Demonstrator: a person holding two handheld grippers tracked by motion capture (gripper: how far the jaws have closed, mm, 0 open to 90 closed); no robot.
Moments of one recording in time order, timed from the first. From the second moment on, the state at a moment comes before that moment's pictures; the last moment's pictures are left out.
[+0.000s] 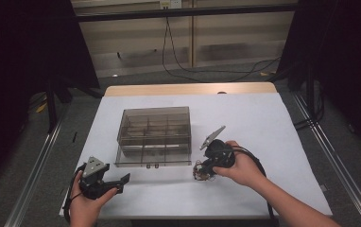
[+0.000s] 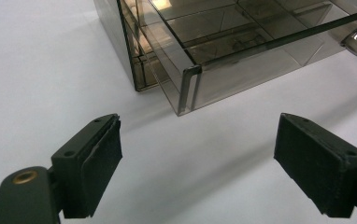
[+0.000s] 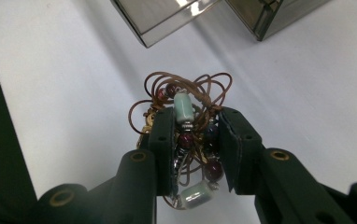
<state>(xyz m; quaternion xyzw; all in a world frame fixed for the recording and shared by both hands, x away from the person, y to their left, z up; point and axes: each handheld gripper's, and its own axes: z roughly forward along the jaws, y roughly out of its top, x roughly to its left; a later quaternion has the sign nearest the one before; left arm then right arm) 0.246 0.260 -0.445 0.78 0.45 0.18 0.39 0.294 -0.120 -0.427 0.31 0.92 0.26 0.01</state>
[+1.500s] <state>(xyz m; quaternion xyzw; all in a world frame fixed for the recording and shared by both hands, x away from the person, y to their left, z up) 0.248 0.255 -0.446 0.79 0.44 0.17 0.39 0.302 -0.131 -0.371 0.32 0.91 0.27 0.01</state>
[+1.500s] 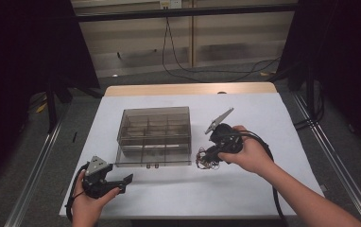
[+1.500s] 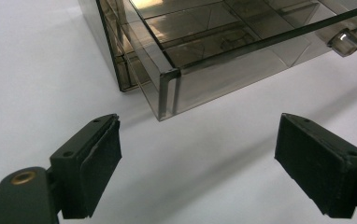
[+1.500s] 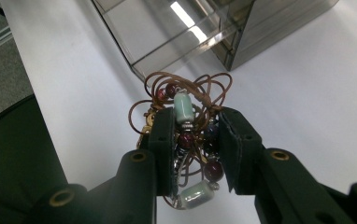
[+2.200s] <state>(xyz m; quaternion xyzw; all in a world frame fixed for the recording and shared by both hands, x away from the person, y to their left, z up) 0.249 0.255 -0.448 0.79 0.44 0.16 0.39 0.313 -0.127 -0.349 0.31 0.91 0.26 0.01</state>
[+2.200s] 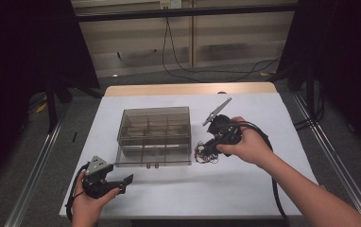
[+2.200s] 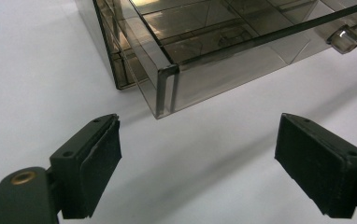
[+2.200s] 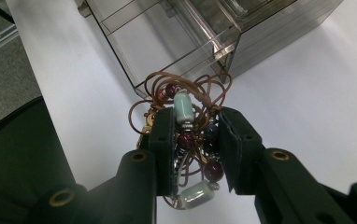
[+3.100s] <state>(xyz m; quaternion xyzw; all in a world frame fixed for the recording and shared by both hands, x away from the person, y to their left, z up) 0.249 0.254 -0.448 0.79 0.44 0.16 0.40 0.320 -0.119 -0.318 0.31 0.92 0.26 0.02</state>
